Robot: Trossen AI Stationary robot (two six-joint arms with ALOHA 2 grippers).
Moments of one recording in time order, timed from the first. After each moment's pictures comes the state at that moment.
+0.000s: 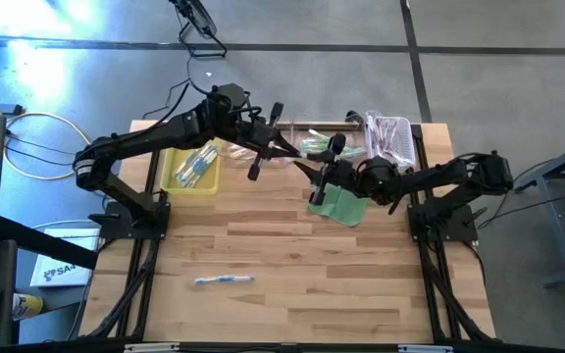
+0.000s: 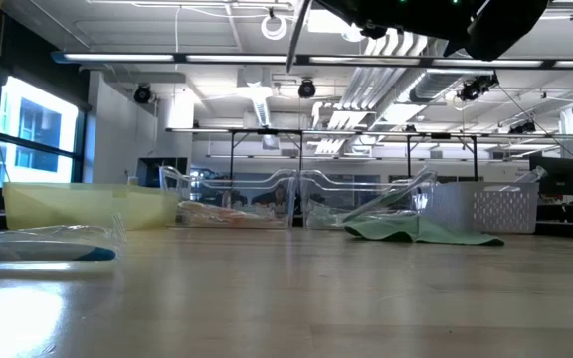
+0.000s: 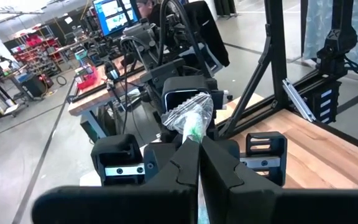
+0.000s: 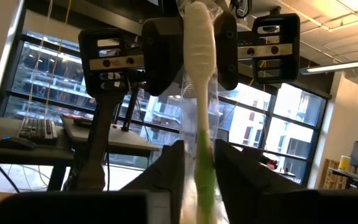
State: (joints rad) left arm 0.31 1.48 1.54 -0.19 0.57 0.47; right arm -0.08 1.47 0.71 1.17 0.13 -0.32
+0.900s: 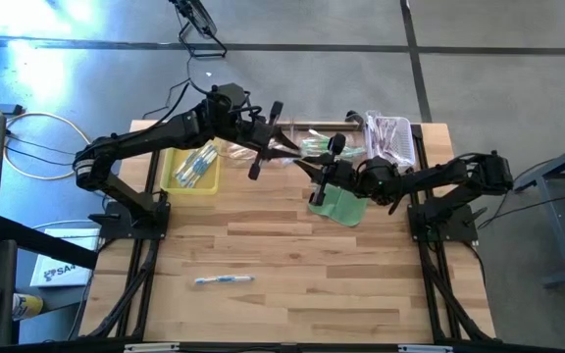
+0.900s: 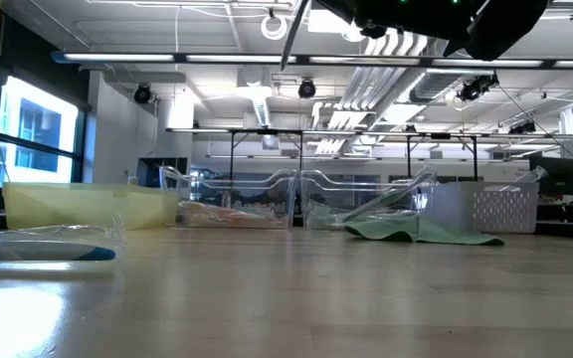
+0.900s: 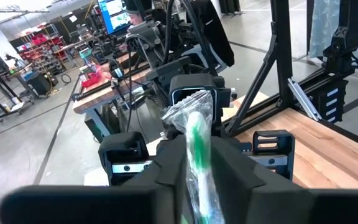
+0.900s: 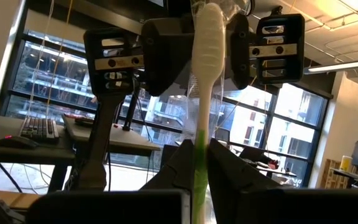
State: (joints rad) left arm 0.31 1.48 1.54 -0.19 0.56 0.47; right arm -0.07 1.47 0.71 1.17 0.13 -0.32
